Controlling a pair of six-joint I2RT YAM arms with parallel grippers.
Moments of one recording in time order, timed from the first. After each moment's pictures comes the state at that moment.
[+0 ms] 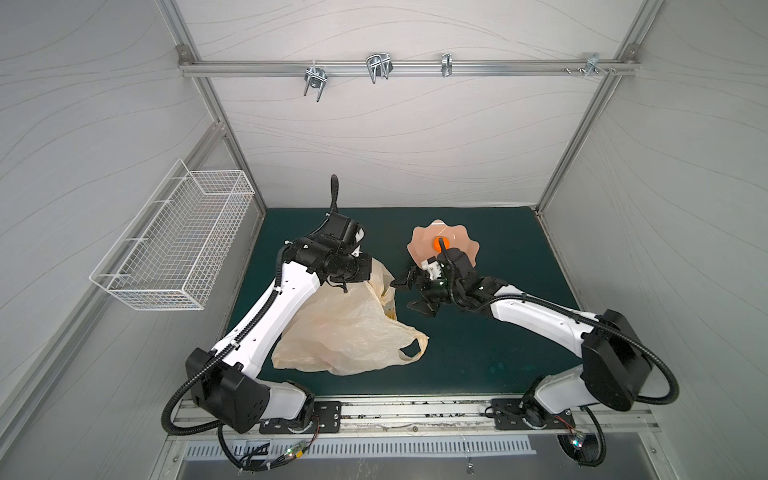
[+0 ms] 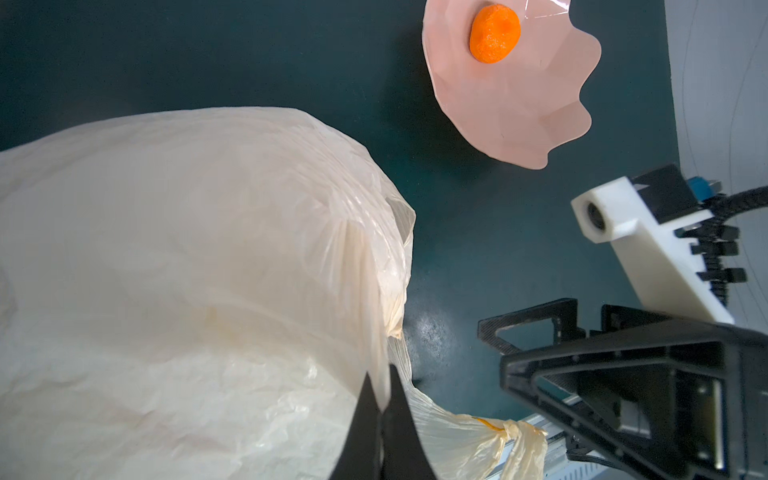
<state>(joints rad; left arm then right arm) -0.42 1.37 1.40 -1.05 0.15 -0.40 0.76 1.44 0.96 -0.14 -0.53 1.26</state>
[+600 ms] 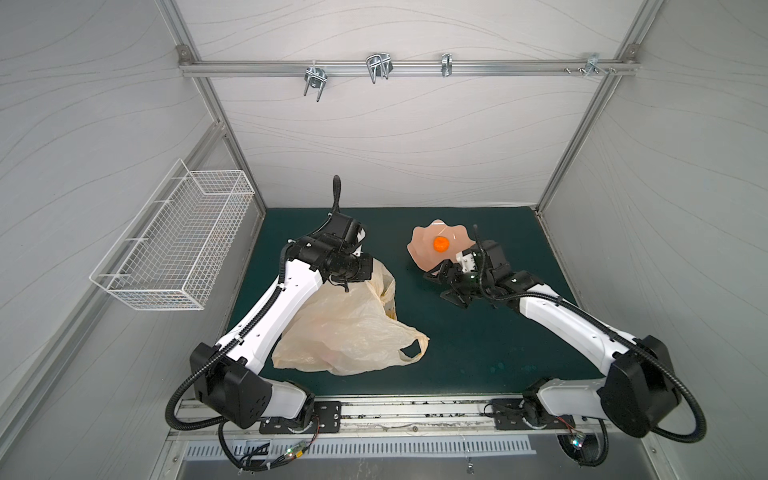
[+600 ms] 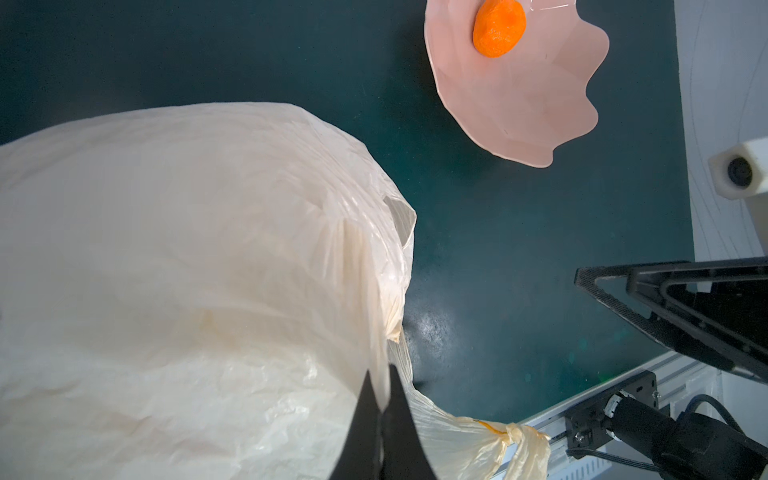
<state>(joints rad) -0.42 1.39 1.40 -1.04 0.16 -0.40 0.55 1.31 0.94 -0.40 -0.50 1.06</state>
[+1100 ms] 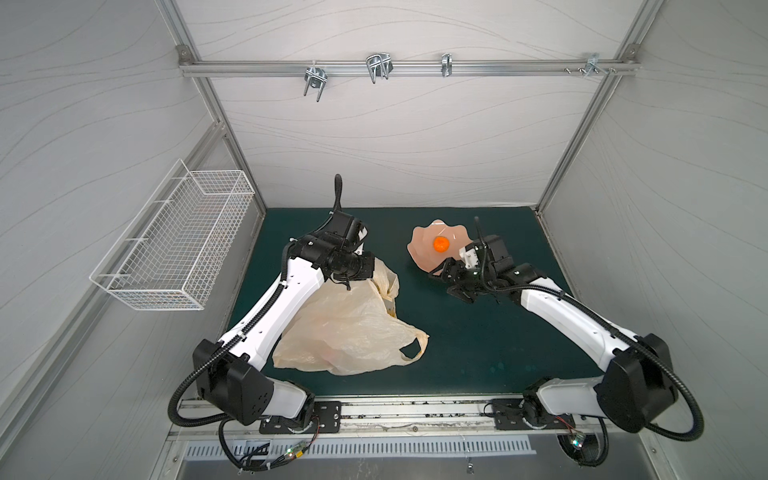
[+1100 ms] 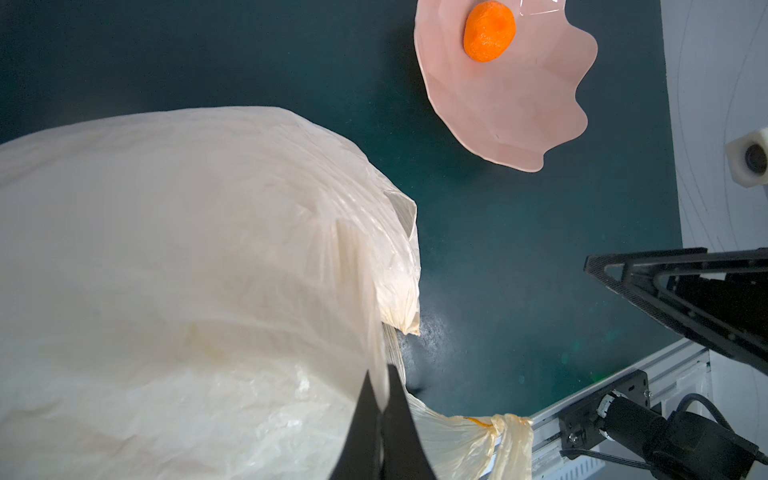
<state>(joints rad) -0.42 1.41 1.41 -1.03 0.17 -0.39 0.52 1.34 1.03 -0.51 -0.46 0.91</state>
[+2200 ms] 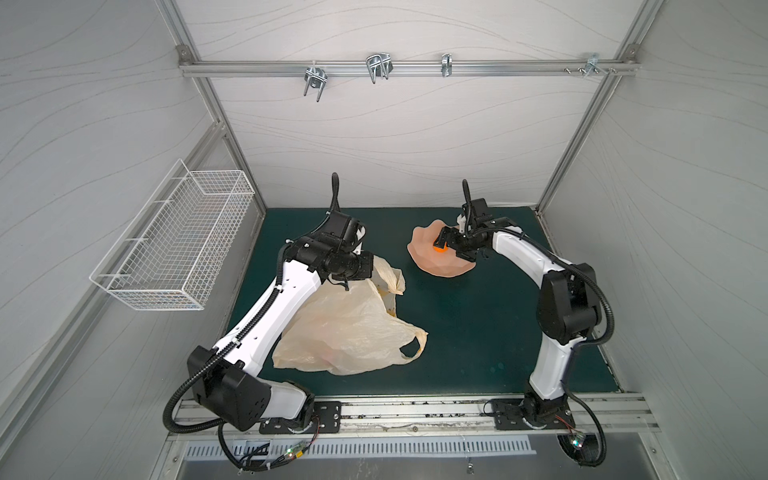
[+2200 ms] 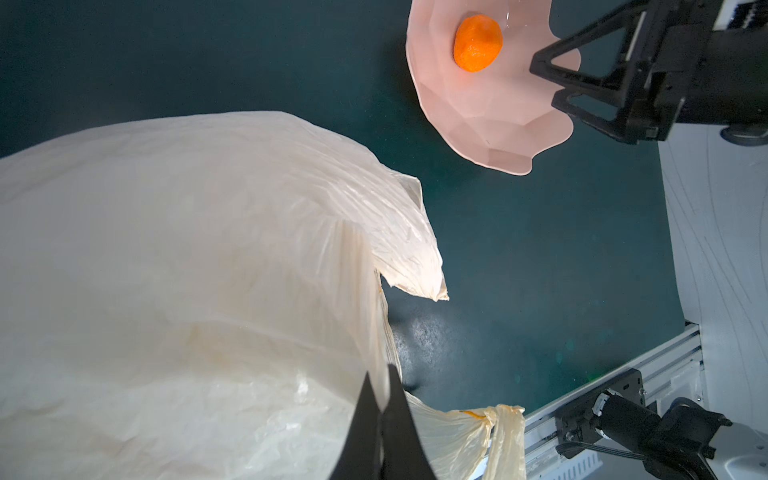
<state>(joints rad) -0.42 1.37 1.41 -1.03 0.17 -0.39 0.36 1.93 1.60 -0.67 -0.27 0.57</state>
